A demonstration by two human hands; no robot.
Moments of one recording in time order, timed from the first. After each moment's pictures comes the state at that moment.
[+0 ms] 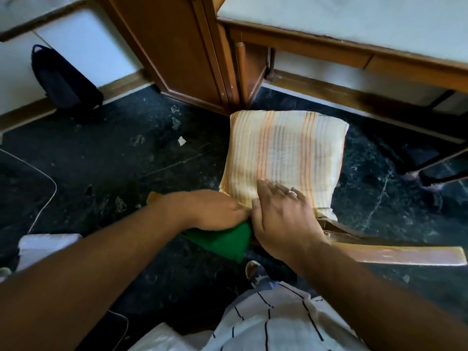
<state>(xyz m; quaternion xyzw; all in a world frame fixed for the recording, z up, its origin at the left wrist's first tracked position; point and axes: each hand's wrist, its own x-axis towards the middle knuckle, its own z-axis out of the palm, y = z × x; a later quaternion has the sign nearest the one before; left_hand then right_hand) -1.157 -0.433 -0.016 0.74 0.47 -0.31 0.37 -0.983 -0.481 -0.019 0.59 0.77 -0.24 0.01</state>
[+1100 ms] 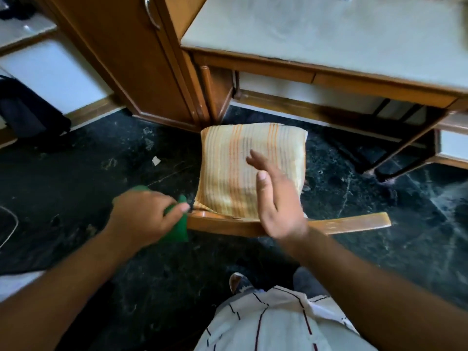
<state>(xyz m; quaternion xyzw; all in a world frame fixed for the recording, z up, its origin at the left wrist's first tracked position) -1.212 -0.483 -0.011 0.82 0.57 -0.02 0.02 -0.934 -0.492 -0.013 0.54 0.65 -0.34 -0.41</state>
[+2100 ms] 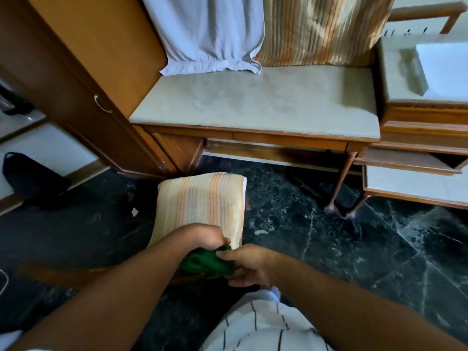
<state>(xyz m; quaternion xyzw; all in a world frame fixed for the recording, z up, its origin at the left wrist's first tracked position) -0.771 -0.417 -0.015 0.63 0.59 -0.35 0.35 -0.643 -0.490 -0.051 0.51 0.21 -0.83 -0.10</state>
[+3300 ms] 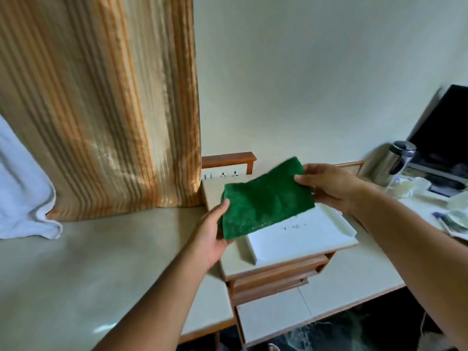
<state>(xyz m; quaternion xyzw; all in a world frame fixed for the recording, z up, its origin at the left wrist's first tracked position) -0.229 -0.038 0.072 0.30 0.32 0.25 0.86 0.009 -0.160 0.172 0.62 0.32 -0.45 -0.55</state>
